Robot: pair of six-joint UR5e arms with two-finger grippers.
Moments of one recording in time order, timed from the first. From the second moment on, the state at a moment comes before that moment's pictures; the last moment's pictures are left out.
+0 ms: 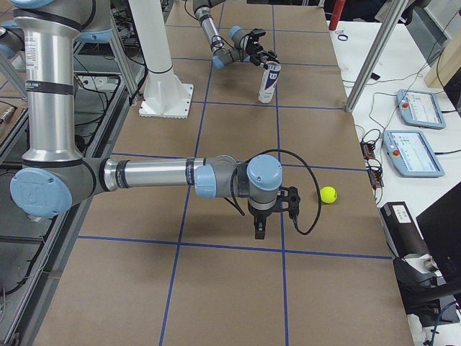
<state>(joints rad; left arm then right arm) -0.49 -2.20 -1.22 -3.39 -1.26 -0.49 1.57 -1.62 1.70 -1.57 2.41 0.07</state>
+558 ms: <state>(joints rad) -0.48 -2.20 -1.22 -3.39 -1.26 -0.49 1.57 -1.62 1.70 -1.57 2.41 0.07</state>
